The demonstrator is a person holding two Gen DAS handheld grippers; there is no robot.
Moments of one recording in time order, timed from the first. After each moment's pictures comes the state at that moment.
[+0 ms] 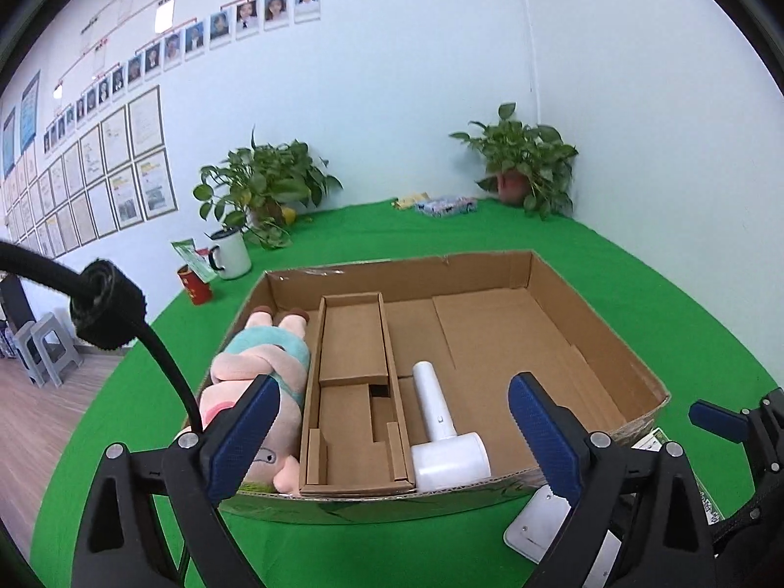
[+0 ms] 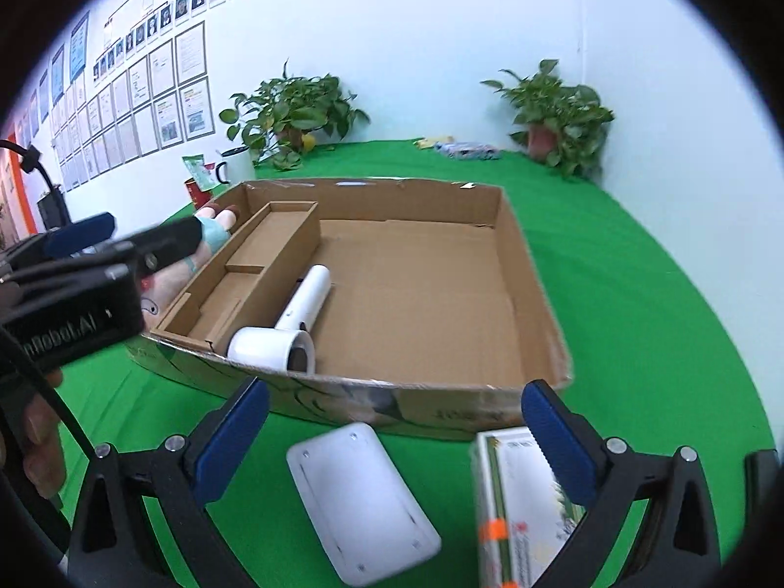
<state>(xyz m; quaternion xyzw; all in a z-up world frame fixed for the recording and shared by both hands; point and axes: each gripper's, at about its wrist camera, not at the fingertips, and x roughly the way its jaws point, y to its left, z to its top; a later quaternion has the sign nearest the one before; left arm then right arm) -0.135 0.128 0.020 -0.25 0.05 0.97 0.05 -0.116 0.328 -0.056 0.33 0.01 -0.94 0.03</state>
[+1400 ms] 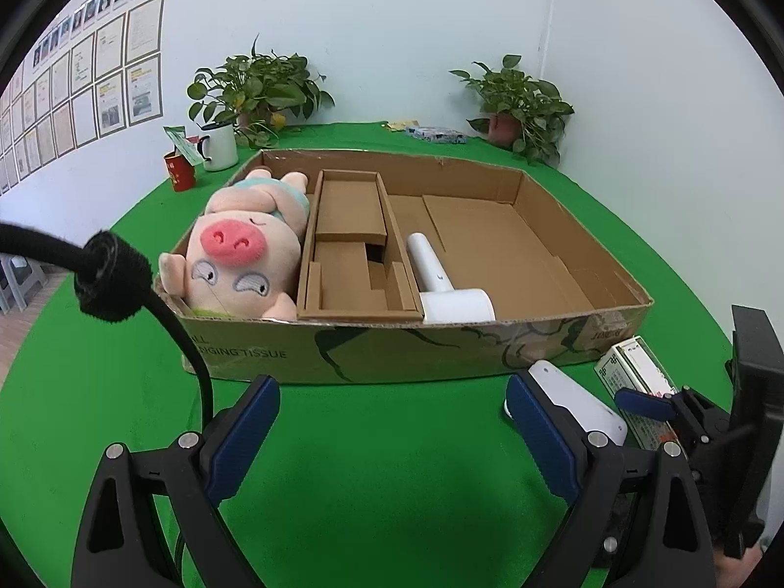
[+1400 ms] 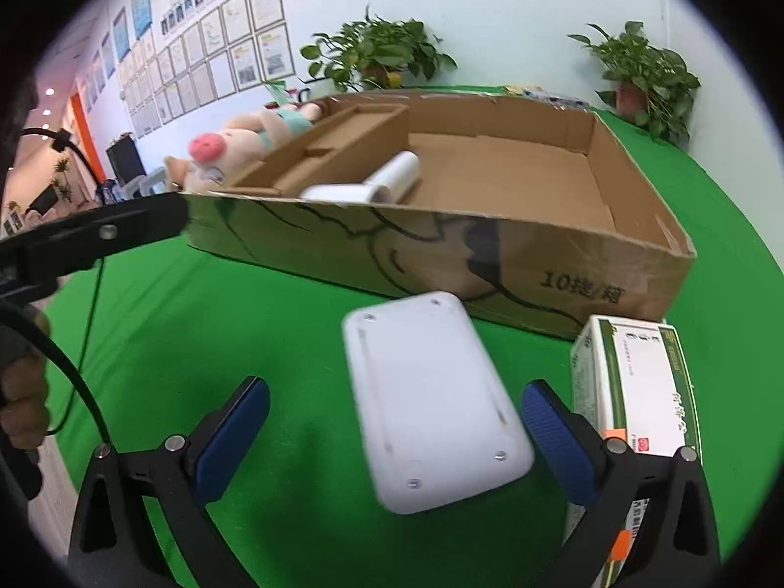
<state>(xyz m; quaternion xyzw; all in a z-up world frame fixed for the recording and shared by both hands) -0.101 0.077 -0.051 -0.36 -0.02 0.93 0.09 -0.098 0.317 -0.130 0.39 0.03 -0.91 0.16</state>
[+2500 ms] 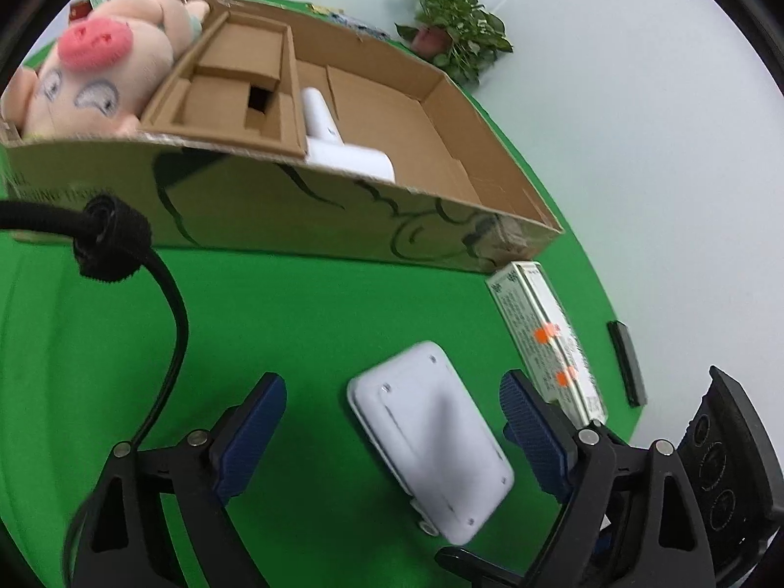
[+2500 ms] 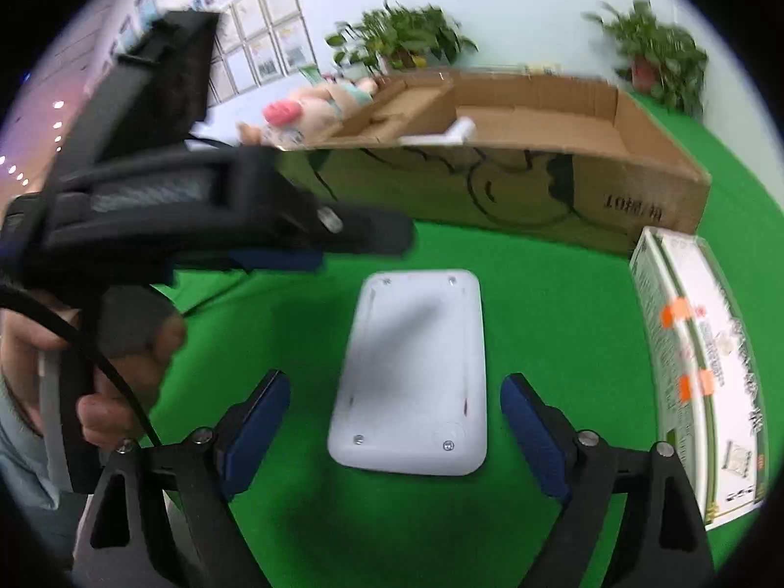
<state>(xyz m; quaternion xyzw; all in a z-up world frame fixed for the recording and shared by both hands) -0.127 0.084 -0.112 -0.50 -0.16 0.80 0.28 -0.030 0.291 -0.130 0.40 0.00 -0.90 0.20</state>
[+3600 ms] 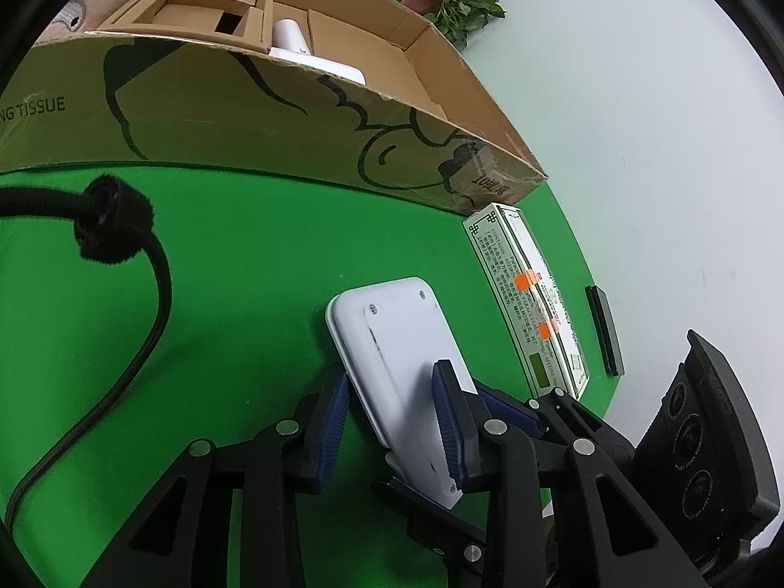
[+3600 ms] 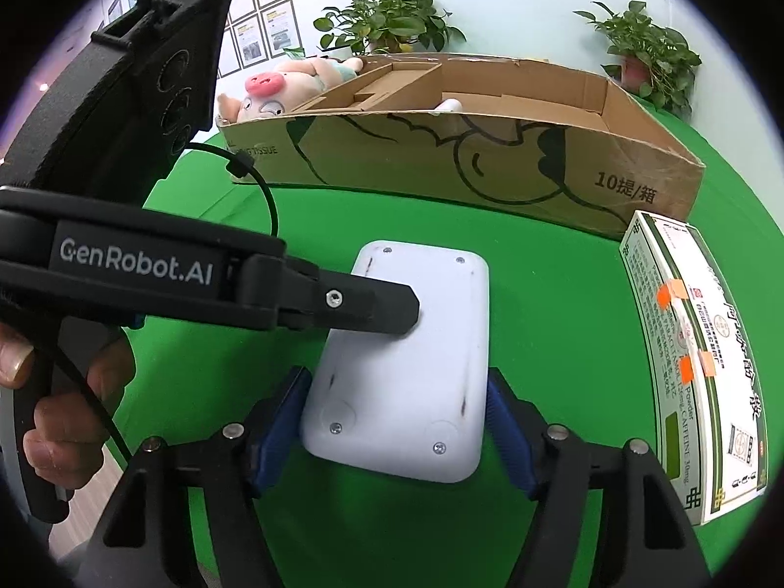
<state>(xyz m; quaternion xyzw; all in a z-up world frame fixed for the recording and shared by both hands) -0.110 0.106 -0.140 -0.54 -0.17 0.77 0.31 -0.047 0.285 -0.147 0.42 0.02 -0.89 0.16</state>
